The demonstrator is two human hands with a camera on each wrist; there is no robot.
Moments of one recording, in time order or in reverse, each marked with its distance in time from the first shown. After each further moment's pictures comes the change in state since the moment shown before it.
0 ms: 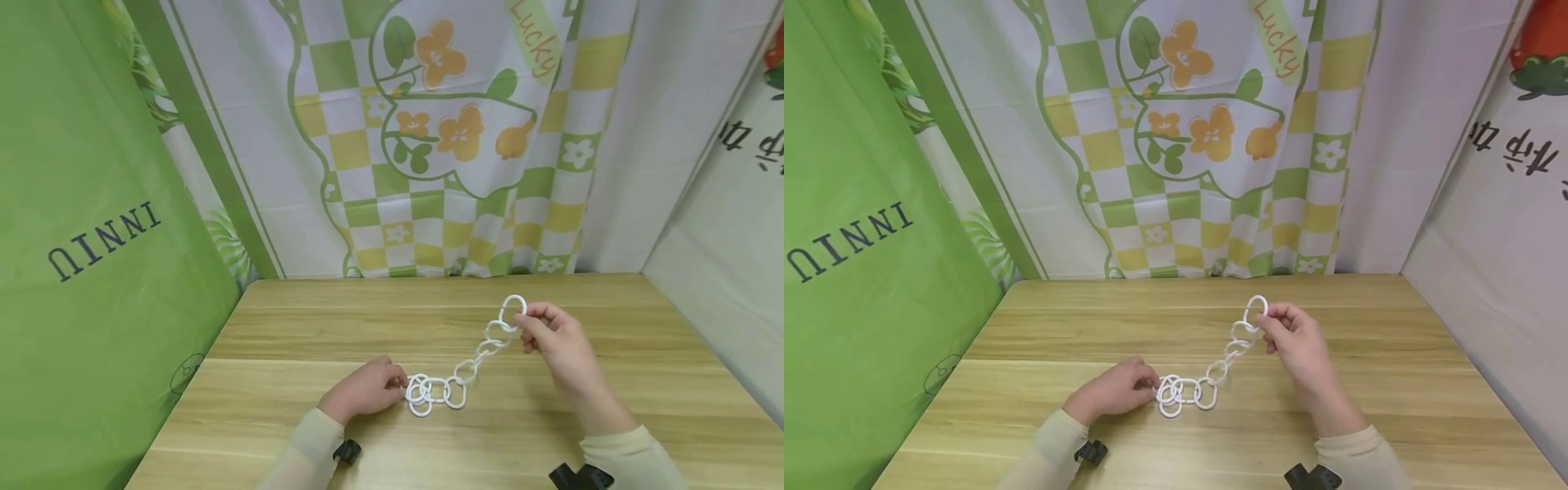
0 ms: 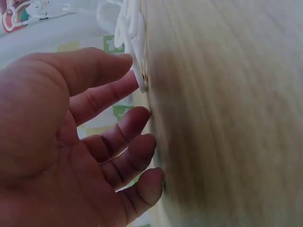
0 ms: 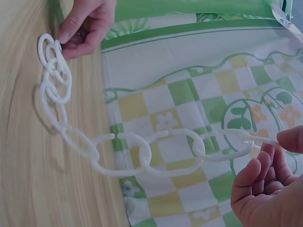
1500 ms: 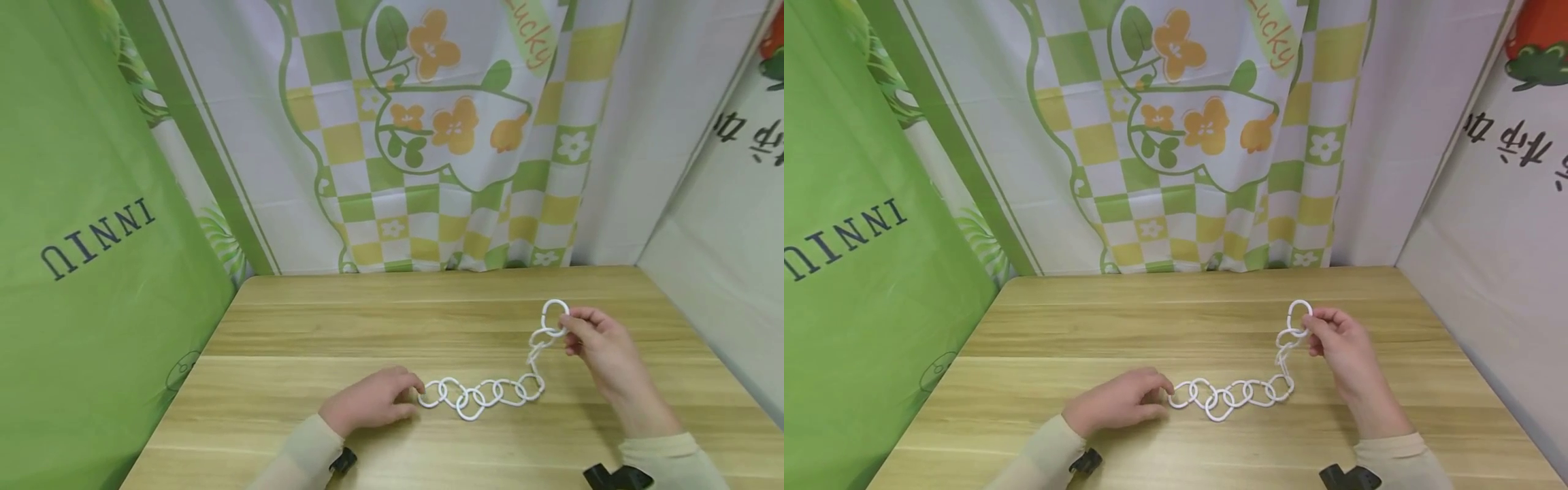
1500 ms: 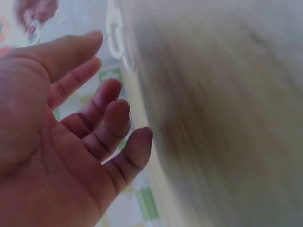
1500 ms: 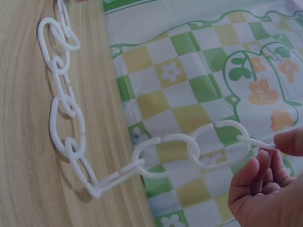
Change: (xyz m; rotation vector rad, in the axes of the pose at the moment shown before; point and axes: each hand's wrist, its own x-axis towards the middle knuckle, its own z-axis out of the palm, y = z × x) left_hand -0.007 0.021 0.010 0.074 -0.076 0.229; right_hand -0.002 0.017 -0.068 0.105 0.072 0.072
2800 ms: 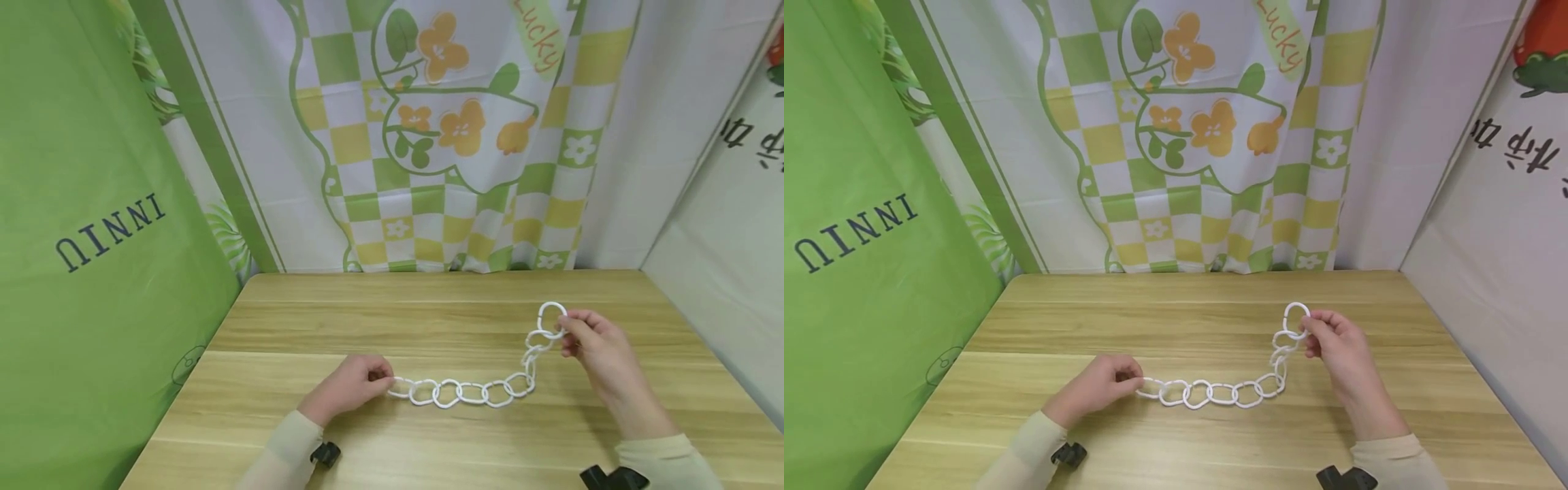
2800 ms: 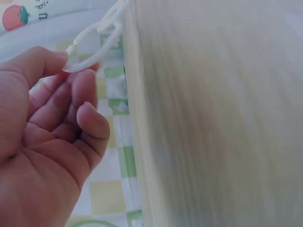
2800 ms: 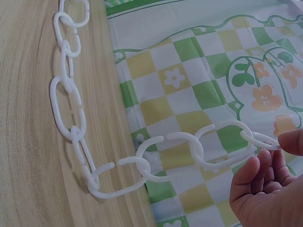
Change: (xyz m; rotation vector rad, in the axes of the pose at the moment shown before) left_hand -0.024 -0.030 -0.012 -0.315 0.245 -0.144; right_hand -0.003 -0.001 0.008 -0.020 -0.022 0.019
